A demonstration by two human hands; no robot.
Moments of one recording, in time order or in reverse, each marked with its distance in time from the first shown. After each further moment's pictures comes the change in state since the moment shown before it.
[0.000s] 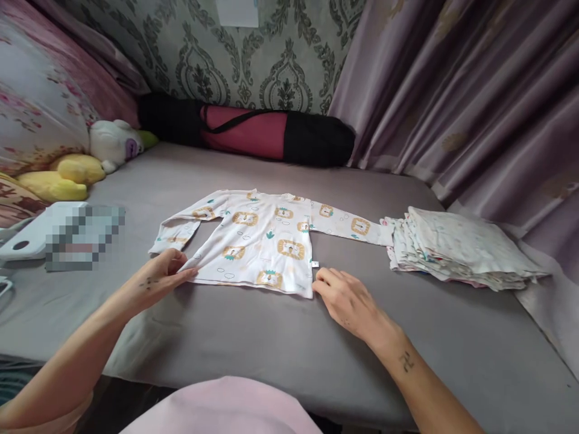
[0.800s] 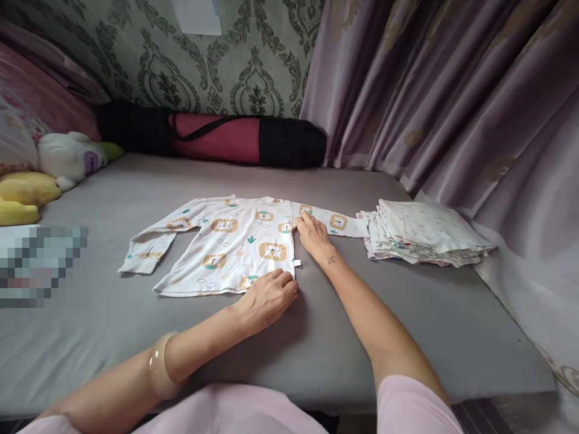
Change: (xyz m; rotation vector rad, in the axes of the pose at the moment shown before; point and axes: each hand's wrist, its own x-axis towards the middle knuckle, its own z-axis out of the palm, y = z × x) left_hand -0.008 0.166 0.139 0.535 -0.190 1.018; right_hand 0.110 0.067 0.016 -0.235 0.088 0.435
